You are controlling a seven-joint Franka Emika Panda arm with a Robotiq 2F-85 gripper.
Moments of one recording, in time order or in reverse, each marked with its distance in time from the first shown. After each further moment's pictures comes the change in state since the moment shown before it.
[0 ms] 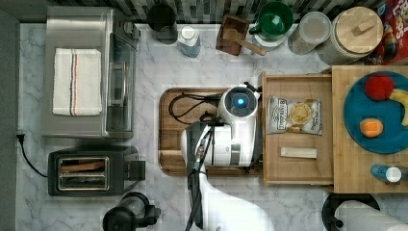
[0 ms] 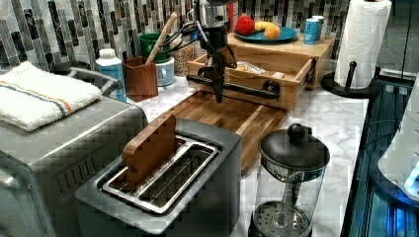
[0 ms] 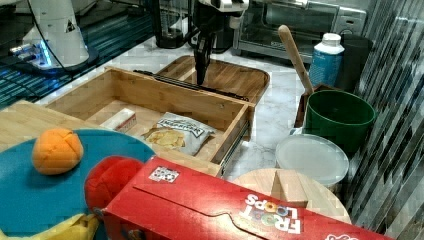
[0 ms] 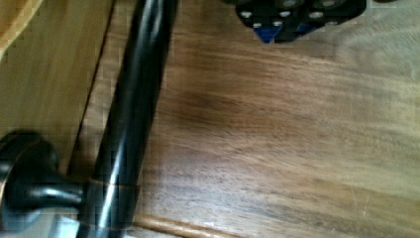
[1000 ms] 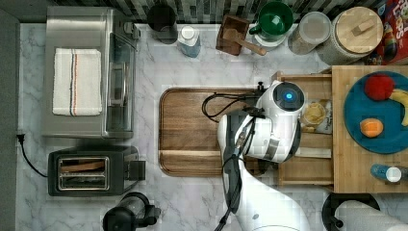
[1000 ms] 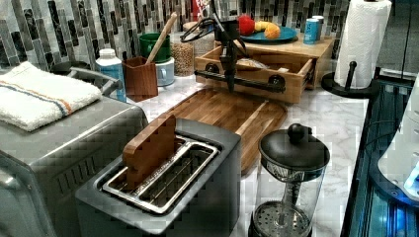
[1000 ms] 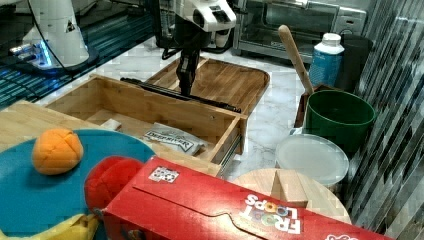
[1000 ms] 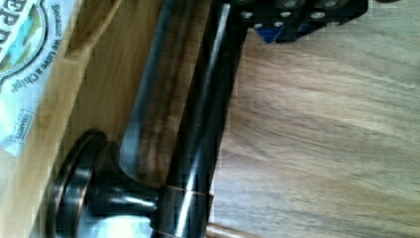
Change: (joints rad) arm -0.120 0.066 -0.056 0.096 0.020 -0.057 -0.204
